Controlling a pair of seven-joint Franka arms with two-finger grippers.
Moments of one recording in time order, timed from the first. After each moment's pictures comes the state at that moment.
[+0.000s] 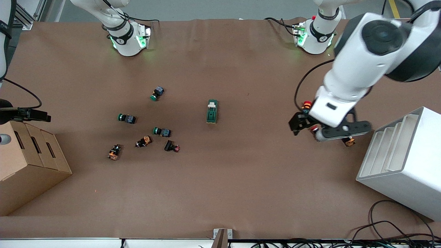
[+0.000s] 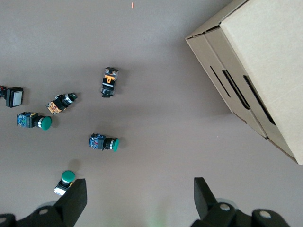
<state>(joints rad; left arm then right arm) 0.12 0.33 -0.60 -1.36 0.23 1.80 -0.63 -0.02 0.32 -0.15 -1.35 0.02 1.47 -0.14</state>
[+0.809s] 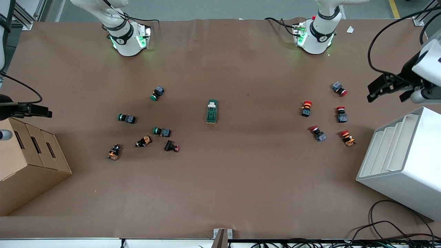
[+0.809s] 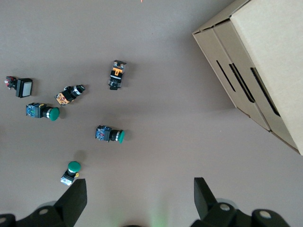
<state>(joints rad) -0.04 0.02 -0.07 -1.51 0.00 1.61 -0.09 -0.02 0.29 -0.13 -1.33 0.02 1.41 -0.14</state>
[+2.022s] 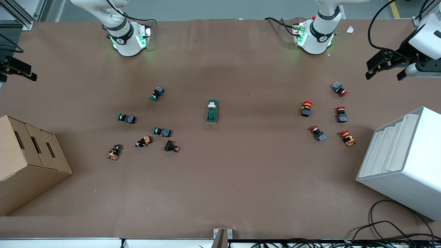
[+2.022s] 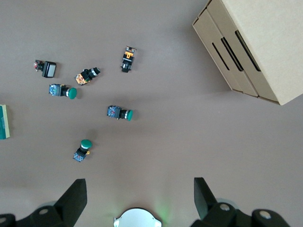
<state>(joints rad) -0.04 -0.15 -0.05 -1.71 -0.04 1.61 -0.05 -0.02 -0.04 -0.13 -1.54 0.02 1.38 -0.16</state>
